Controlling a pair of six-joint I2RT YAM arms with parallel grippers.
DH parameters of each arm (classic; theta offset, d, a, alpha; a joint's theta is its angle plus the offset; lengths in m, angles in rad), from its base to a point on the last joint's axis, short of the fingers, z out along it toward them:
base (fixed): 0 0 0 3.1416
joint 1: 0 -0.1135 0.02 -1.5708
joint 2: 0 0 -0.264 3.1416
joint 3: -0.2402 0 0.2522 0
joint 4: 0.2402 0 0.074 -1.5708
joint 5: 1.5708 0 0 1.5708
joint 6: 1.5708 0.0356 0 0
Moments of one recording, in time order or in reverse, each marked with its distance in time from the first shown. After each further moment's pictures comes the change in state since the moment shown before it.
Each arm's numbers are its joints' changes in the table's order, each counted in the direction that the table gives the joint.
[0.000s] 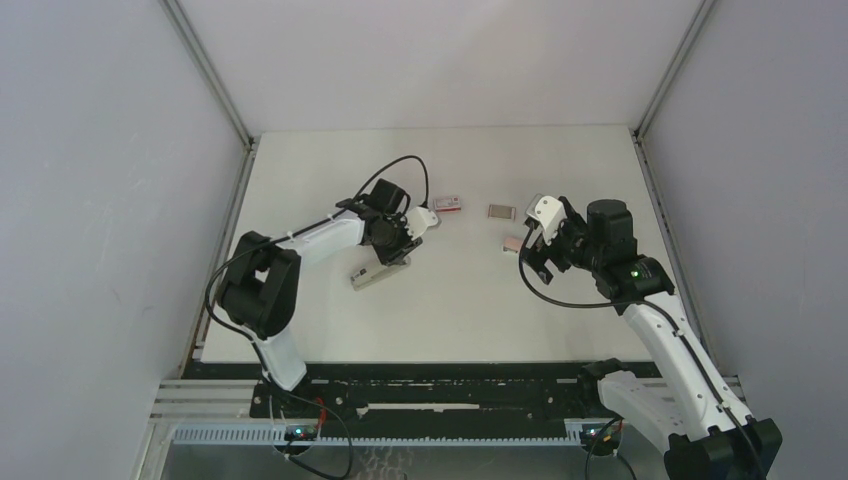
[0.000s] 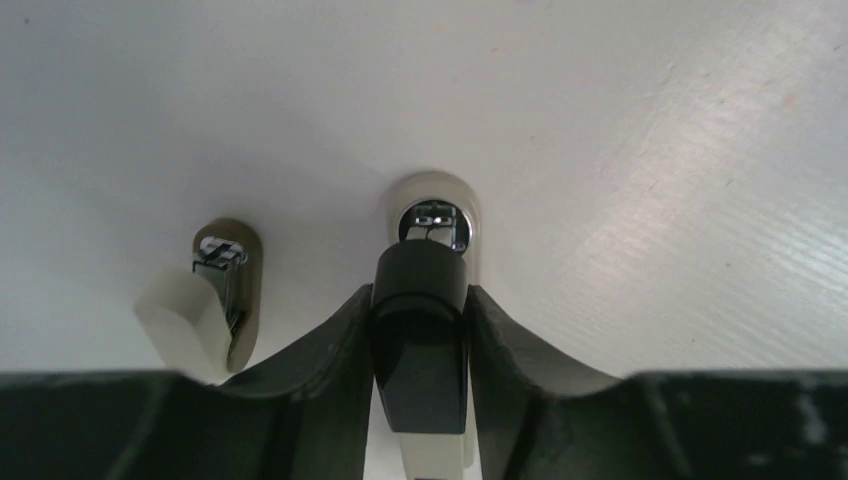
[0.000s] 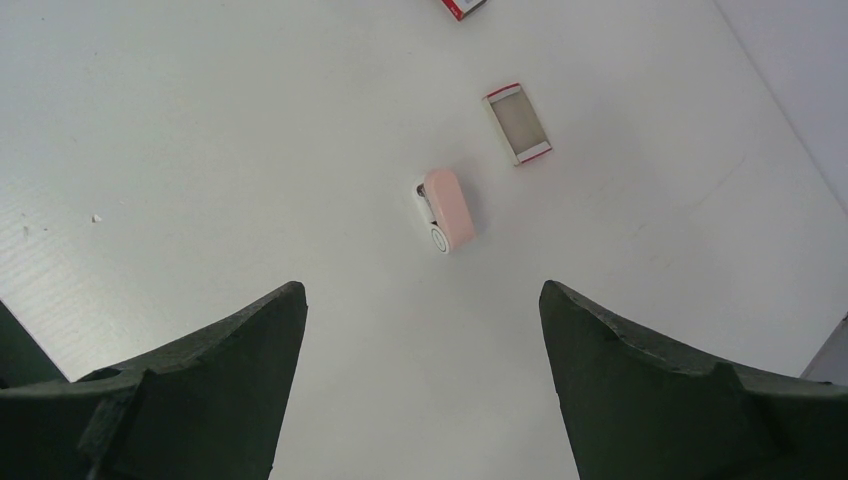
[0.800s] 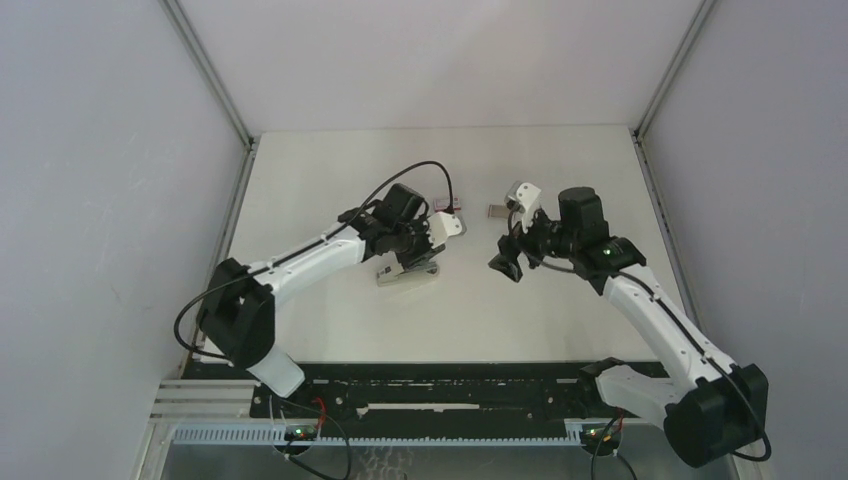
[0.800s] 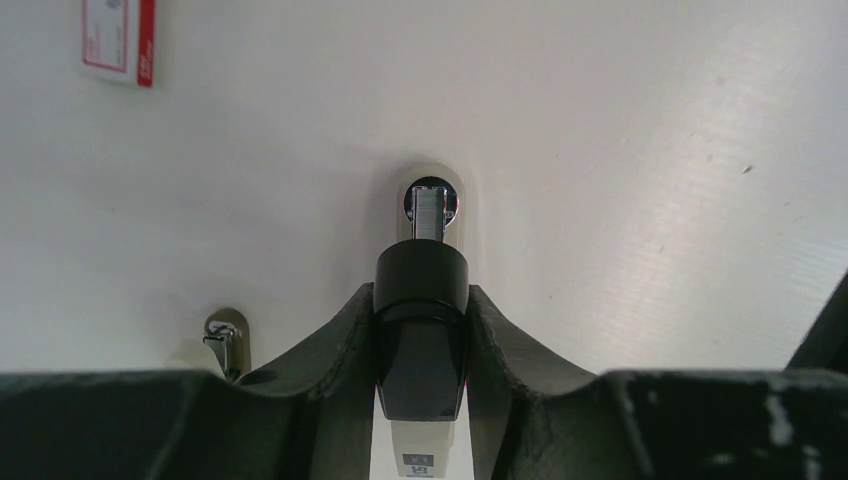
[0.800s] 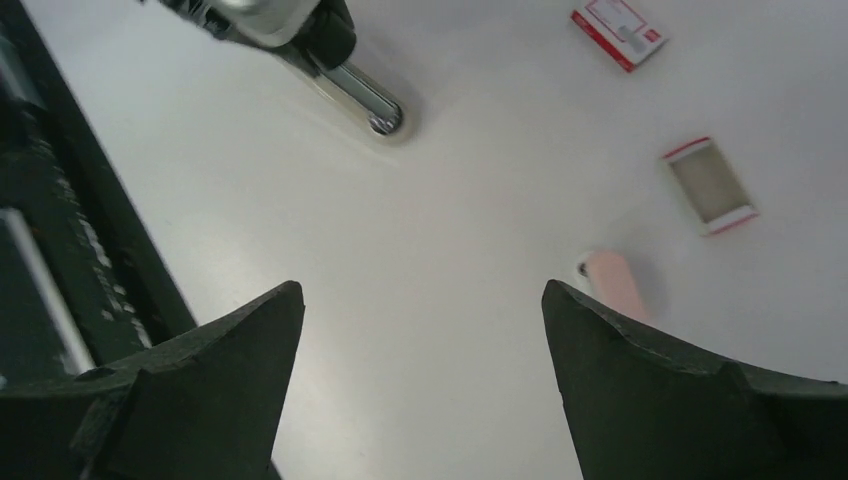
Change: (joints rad) left arm 0.171 0.160 0.000 -0.003 0.030 -0.022; right arm -0.090 -0.158 -0.020 -0.106 -0.139 0.265
